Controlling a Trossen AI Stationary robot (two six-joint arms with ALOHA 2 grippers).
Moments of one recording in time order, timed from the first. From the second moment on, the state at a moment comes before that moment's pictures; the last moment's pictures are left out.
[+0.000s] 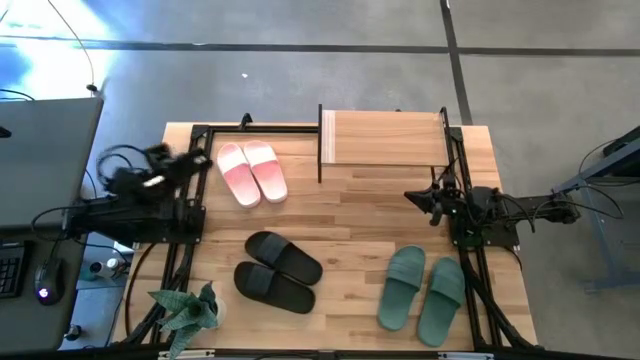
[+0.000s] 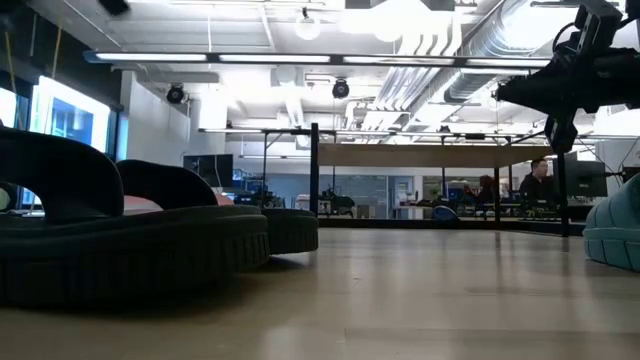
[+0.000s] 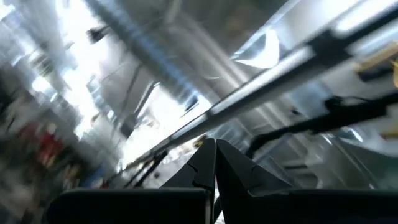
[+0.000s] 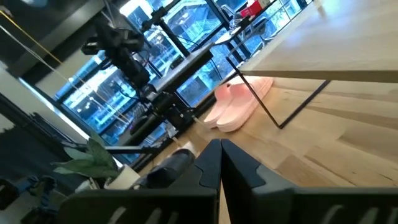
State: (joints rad) left arm 0.26 0.16 0.27 0.72 -0.04 -0.86; right arm 0.10 0.01 0.05 -0.04 0.37 0.69
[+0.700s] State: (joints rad) left arm 0.26 0.90 1.19 -0.68 -0.02 -0.53; right arm 0.10 0.01 0.05 0.08 0.23 0.79
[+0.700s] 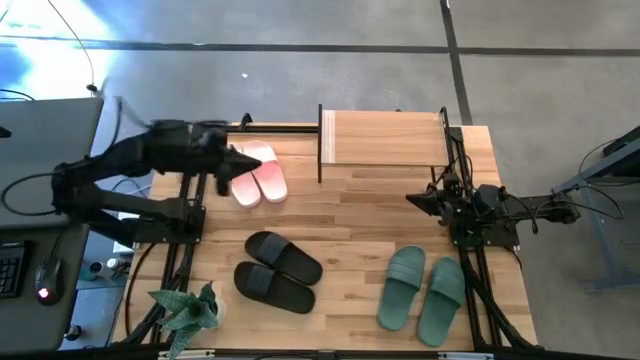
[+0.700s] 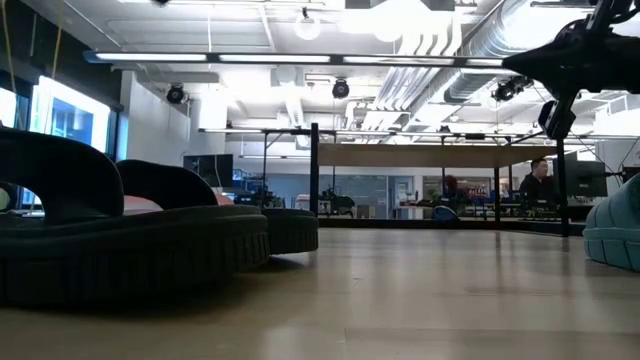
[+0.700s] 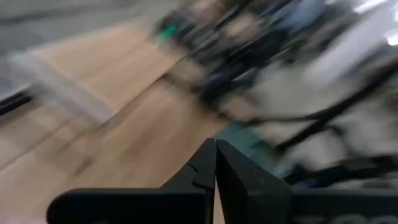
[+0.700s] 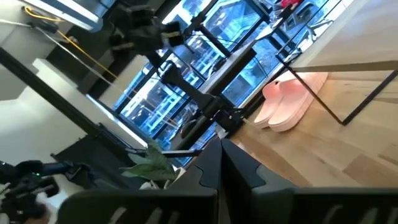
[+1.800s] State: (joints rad) left arm 0.04 1.05 1.26 -0.91 -0.08 -0.42; right arm 0.10 0.01 0.05 0.44 0.14 0.80
